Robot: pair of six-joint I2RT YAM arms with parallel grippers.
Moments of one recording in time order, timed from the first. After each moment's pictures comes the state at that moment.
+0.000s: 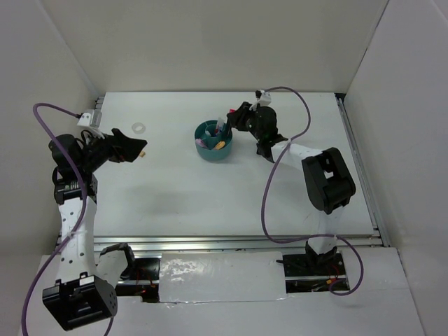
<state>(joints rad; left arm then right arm) 0.32 0.91 0.88 -0.15 0.80 -0.27 0.41 1.89 1.19 0.59 -0.06 0.54</state>
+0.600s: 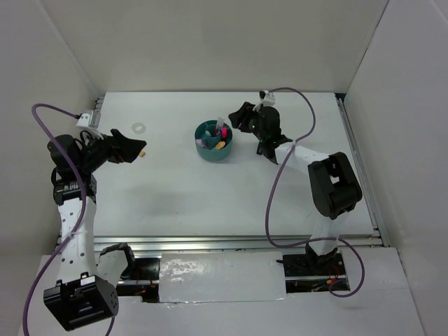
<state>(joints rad) 0.34 0.91 0.88 -0.16 0.82 -0.27 0.42 1.84 1.15 0.54 -0.05 0.57</state>
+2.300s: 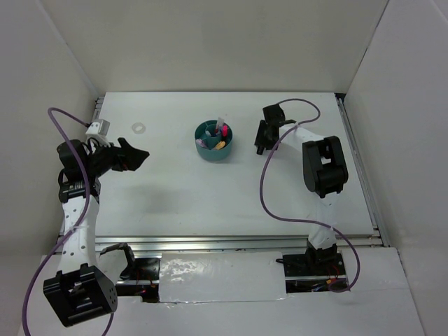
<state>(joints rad) 0.34 0.95 0.79 -0.20 0.81 -0.18 0.25 2.10 1.49 -0.35 0.08 0.48</state>
